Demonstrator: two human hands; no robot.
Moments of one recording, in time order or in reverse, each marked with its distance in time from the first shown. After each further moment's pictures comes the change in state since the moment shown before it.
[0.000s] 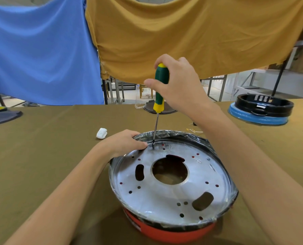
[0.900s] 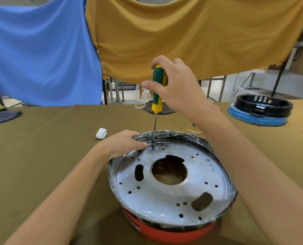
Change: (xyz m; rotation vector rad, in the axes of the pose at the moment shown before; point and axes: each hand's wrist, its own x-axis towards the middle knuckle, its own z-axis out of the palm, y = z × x) left_hand -0.006 0.004 -0.002 0.029 -0.008 -0.005; right_hand 0.000 0.003 0.002 -0.024 -0.038 -0.073
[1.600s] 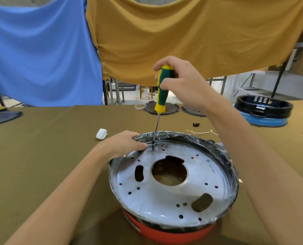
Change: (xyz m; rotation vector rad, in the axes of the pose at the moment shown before) left_hand -0.002 0.000 0.001 -0.083 0.010 0.032; right_hand 0.004 0.014 -0.017 0.293 -0.165 0.077
